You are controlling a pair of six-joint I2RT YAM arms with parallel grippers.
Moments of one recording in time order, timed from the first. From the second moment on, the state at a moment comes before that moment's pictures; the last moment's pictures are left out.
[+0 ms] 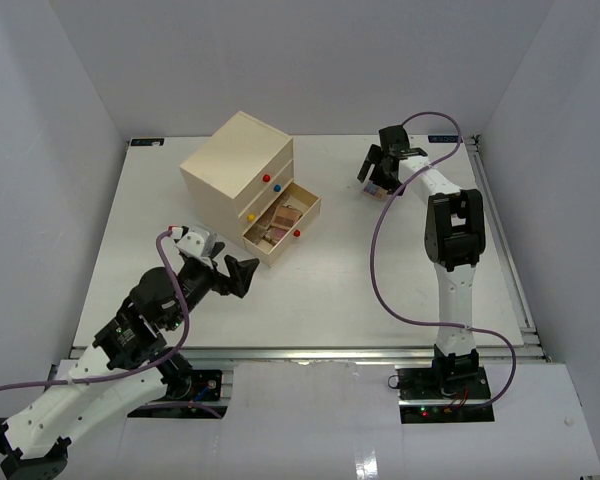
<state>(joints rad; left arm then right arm) -0.82 0.48 0.66 -0.27 -0.25 -0.17 0.23 2.29 1.89 -0.53 0.11 0.54</state>
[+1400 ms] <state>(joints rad) -0.82 0.39 0.65 -0.26 -0.28 -0.17 0.22 2.32 1.91 -0.56 0.06 0.48</state>
